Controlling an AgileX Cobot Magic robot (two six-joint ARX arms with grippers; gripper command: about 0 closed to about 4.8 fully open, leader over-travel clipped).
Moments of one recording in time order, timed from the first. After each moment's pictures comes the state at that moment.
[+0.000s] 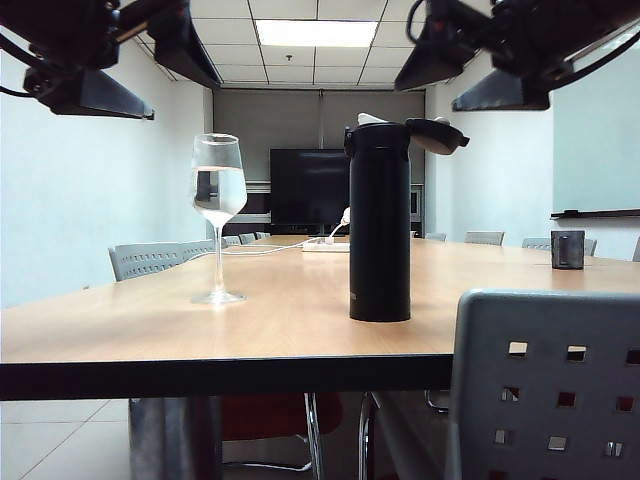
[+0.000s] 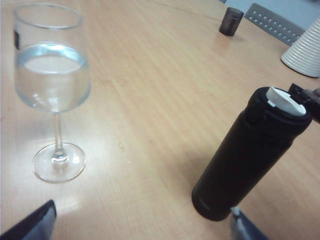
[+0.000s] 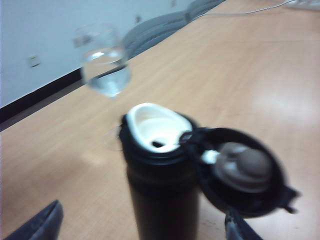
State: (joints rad) left arm -0.39 1.19 0.77 0.20 0.12 -0.14; right arm 0.37 1.28 0.77 0.35 -0.23 0.05
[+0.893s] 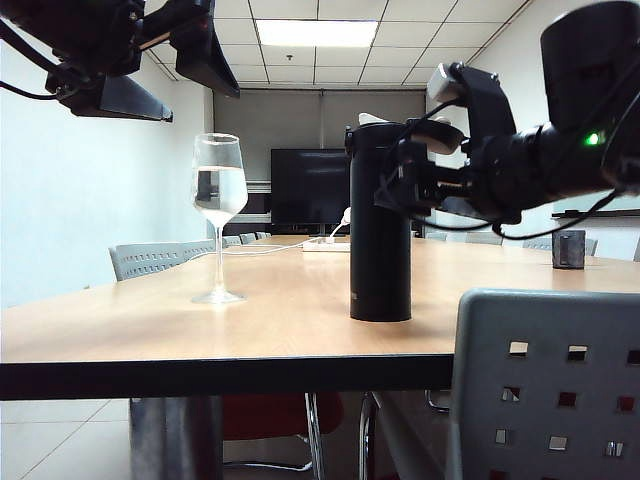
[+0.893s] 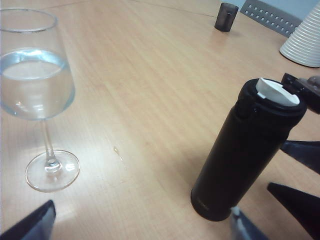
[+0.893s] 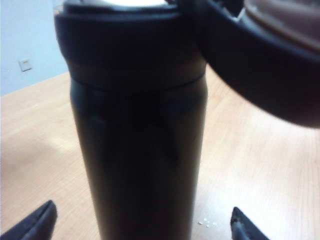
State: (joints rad) left arm -0.45 1.23 0.77 0.25 0.07 -0.08; right arm 0.38 1.72 0.63 1.02 -0.22 0.03
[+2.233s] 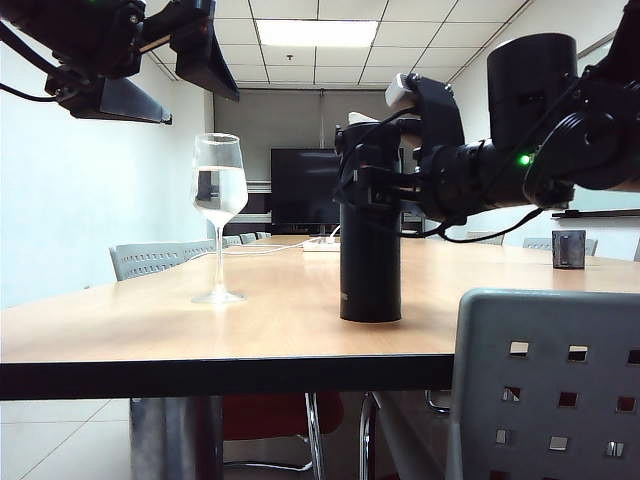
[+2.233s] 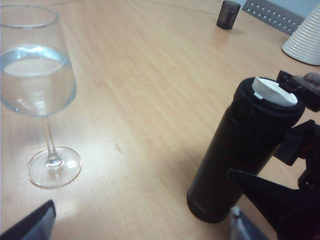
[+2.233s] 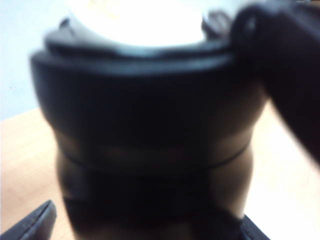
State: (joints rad) left arm -0.45 1.23 0.77 0.24 0.06 -0.08; right arm 0.43 1.88 0.80 1.07 -0.24 0.05
